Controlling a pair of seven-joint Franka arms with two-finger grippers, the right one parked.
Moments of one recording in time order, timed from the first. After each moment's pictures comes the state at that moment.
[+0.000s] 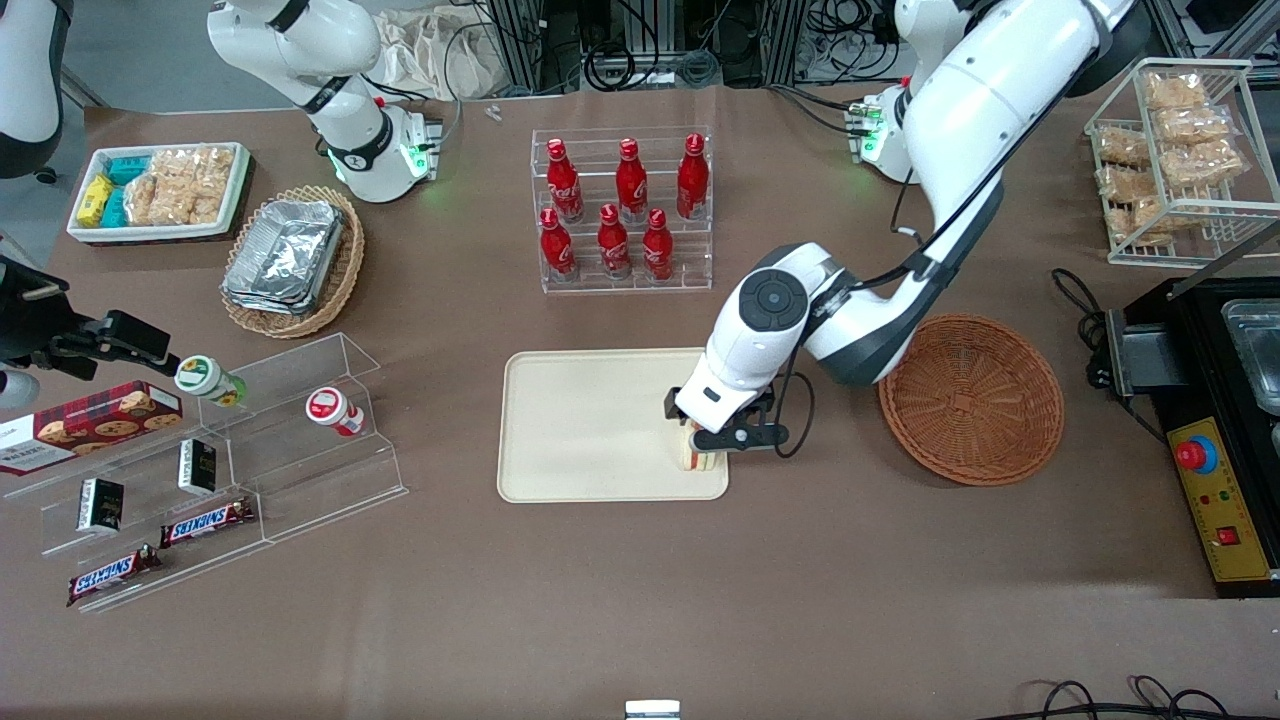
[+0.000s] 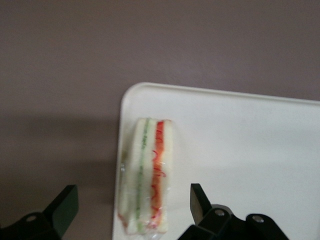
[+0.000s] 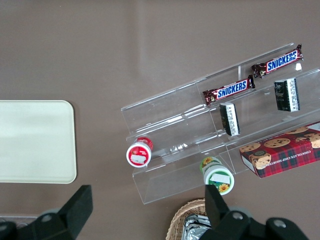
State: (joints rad) arm -0.11 0.61 -0.60 -1.62 0.38 2.24 -0.95
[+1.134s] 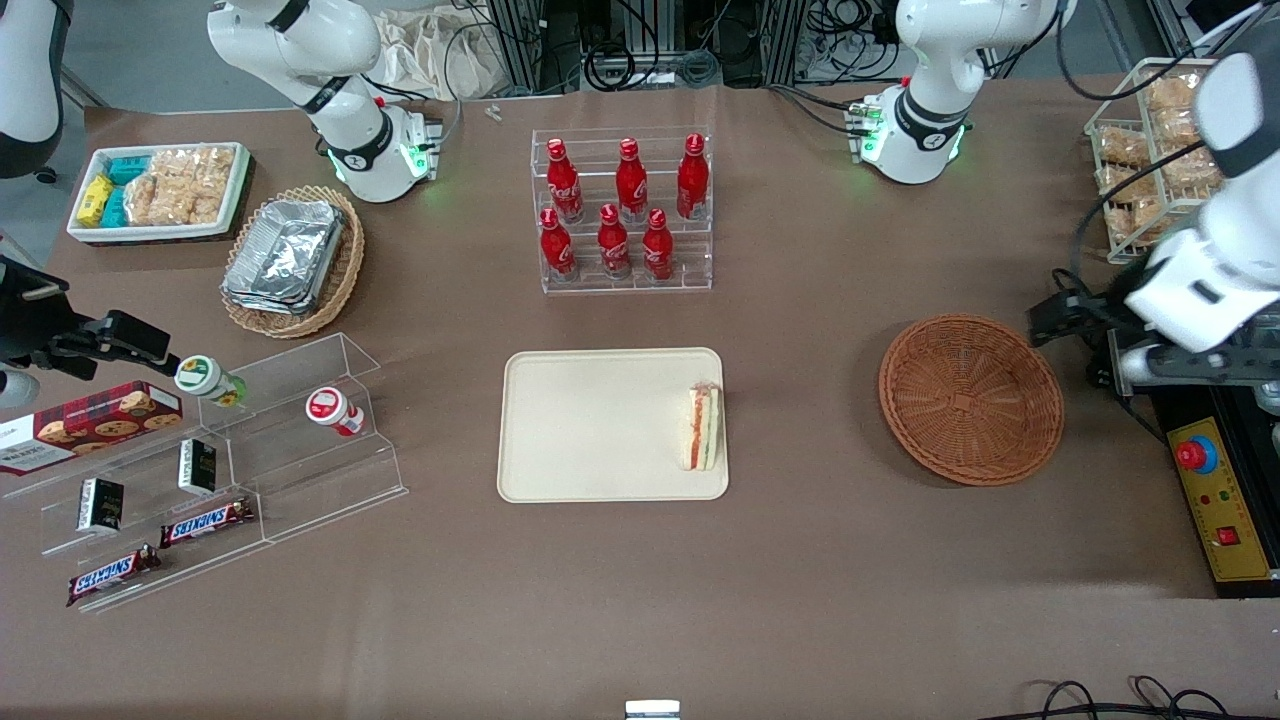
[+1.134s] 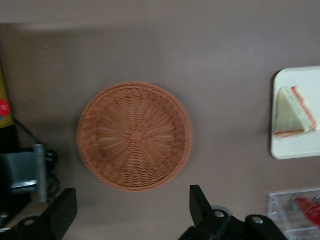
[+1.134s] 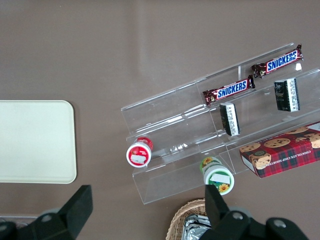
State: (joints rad) arm 0.06 0.06 -0.06 -1.63 -0.05 1.66 0.10
